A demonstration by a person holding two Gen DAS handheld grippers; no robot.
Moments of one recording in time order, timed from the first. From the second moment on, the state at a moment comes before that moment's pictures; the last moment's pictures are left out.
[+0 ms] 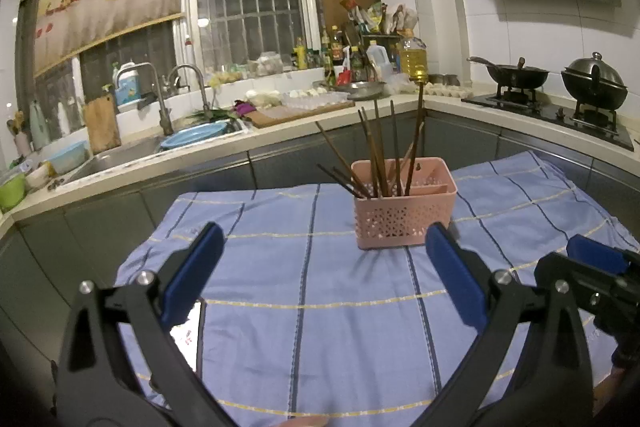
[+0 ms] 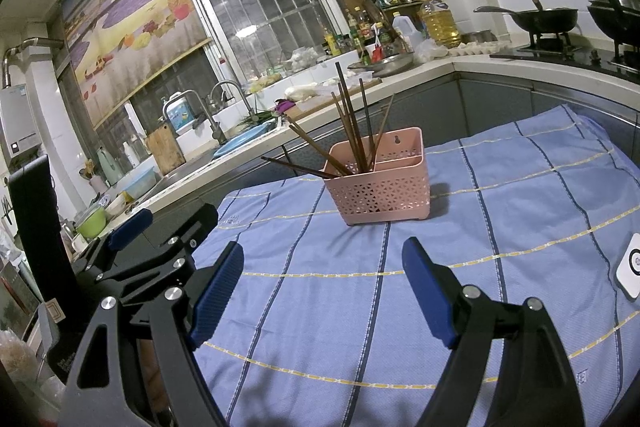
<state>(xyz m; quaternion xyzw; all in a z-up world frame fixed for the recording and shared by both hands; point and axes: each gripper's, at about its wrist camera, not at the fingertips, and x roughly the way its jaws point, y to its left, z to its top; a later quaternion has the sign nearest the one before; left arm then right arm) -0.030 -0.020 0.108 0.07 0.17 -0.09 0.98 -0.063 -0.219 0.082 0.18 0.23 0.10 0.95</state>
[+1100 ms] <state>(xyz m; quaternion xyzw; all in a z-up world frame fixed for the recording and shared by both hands) -0.024 -0.022 0.099 0.08 0.20 -0.09 0.97 -0.064 -0.221 0.083 0.19 0.23 0.10 0.95</state>
